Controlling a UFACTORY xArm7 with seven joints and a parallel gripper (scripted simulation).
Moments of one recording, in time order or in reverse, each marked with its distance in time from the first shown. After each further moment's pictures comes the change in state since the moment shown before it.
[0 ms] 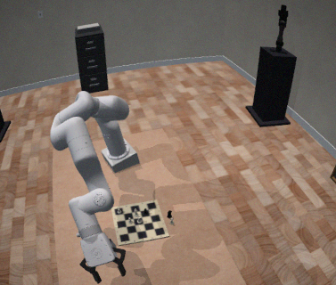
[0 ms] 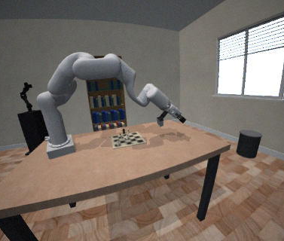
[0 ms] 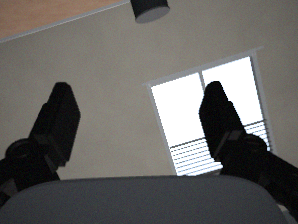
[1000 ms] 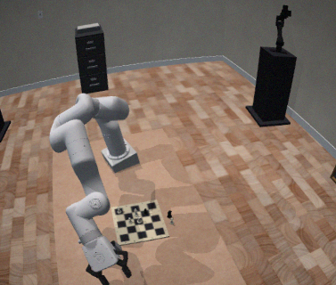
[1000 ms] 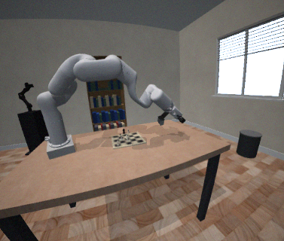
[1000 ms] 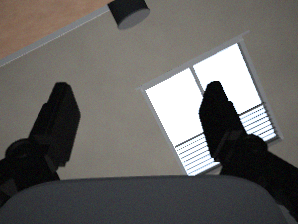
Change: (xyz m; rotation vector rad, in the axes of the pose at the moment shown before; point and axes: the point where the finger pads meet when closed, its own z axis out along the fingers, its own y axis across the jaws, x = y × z) arm -0.003 0.018 0.015 -0.130 0.020 0.116
